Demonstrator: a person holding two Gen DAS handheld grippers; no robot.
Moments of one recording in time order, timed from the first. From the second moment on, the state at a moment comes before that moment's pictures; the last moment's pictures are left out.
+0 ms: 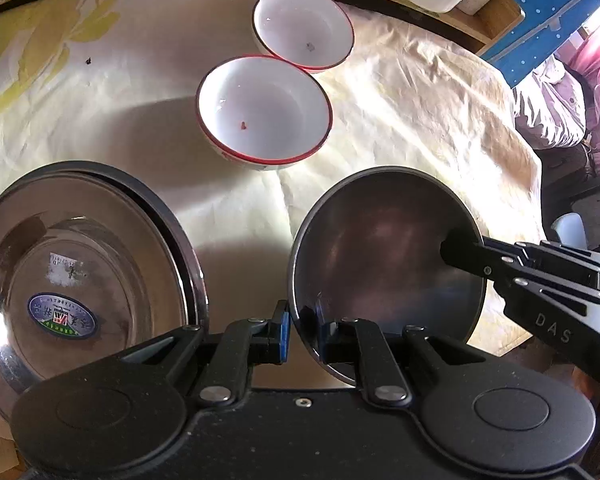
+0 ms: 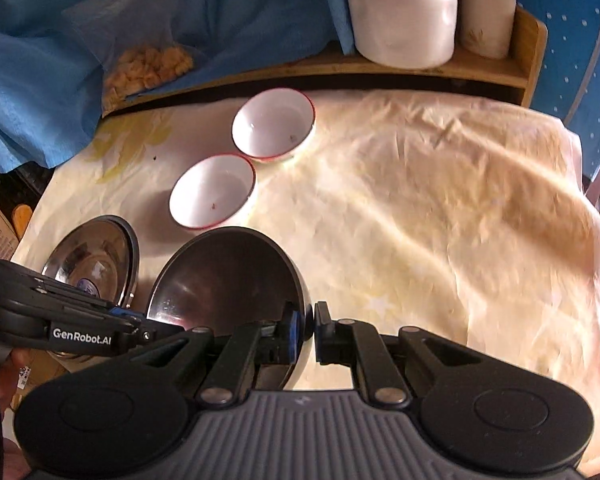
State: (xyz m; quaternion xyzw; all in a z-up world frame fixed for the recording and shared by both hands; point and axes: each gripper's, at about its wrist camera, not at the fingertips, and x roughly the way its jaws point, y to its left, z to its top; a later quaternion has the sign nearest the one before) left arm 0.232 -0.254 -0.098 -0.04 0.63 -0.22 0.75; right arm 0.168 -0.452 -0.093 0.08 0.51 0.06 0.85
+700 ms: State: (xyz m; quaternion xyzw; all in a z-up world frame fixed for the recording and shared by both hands) left arm 0.230 -0.249 -0.088 -0.04 0.62 -0.18 0.76; right arm 0.171 -0.452 -0.099 0.10 0.51 0.07 0.85
